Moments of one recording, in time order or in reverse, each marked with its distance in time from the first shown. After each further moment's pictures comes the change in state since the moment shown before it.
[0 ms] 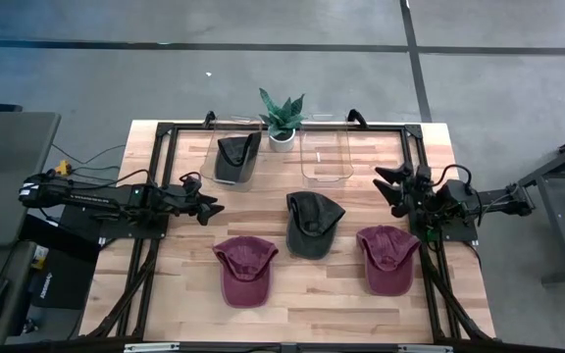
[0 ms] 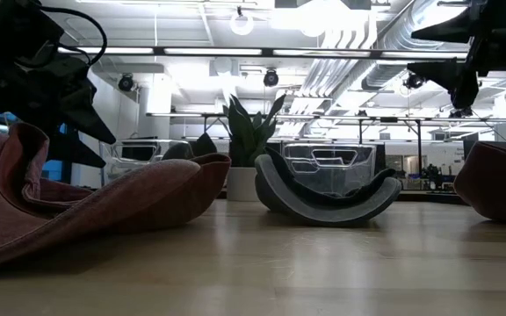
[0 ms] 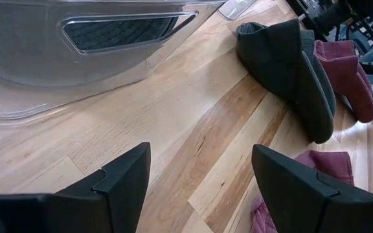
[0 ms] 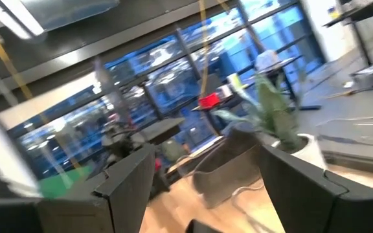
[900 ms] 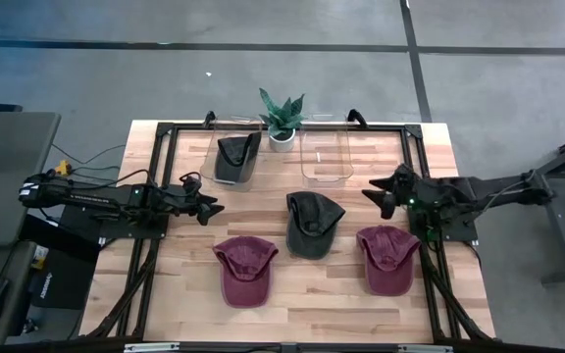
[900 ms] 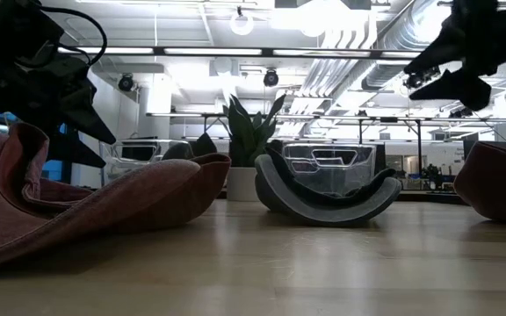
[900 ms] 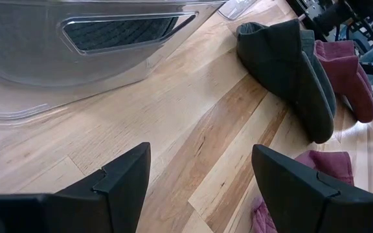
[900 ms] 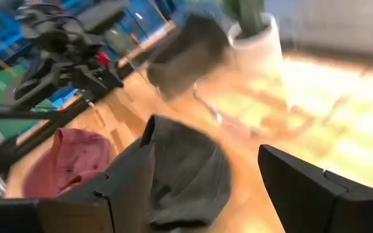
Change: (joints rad) left arm 0.000 0.000 0.000 0.000 0.000 0.000; right arm -0.002 0.404 0.344 -0.621 -0.045 0.399
